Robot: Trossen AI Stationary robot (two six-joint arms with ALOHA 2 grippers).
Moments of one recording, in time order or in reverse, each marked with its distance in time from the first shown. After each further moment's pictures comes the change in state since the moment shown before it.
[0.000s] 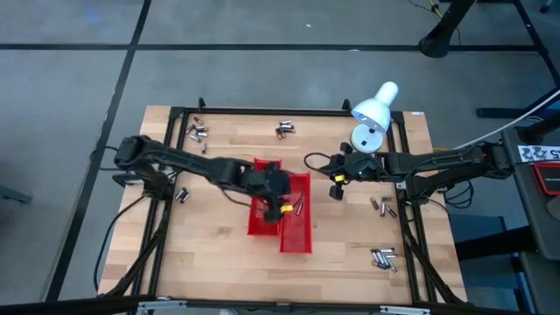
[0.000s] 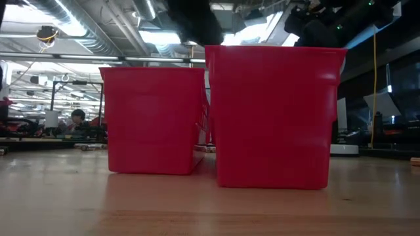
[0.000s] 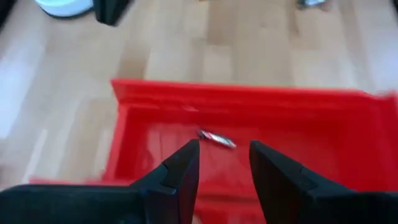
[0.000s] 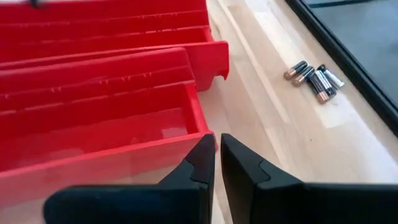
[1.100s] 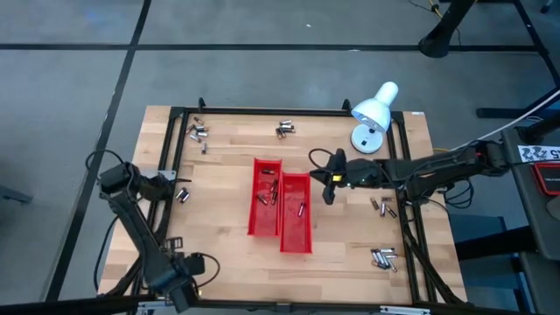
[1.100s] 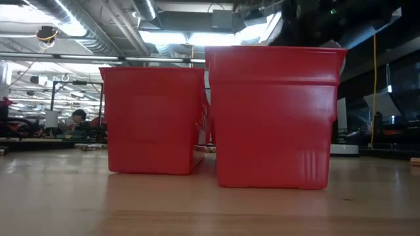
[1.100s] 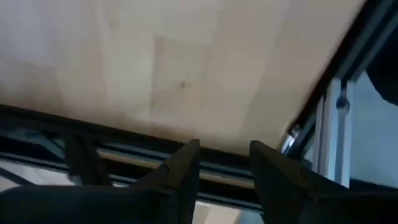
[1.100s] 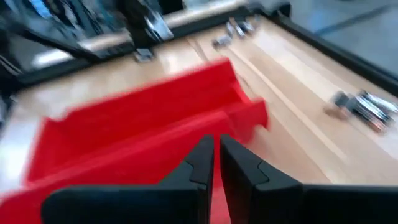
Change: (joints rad) left arm -0.823 0.118 -0.007 -0.707 0.389 -1.050; right arm 0.102 0.059 -0.034 0.339 0.056 0.220
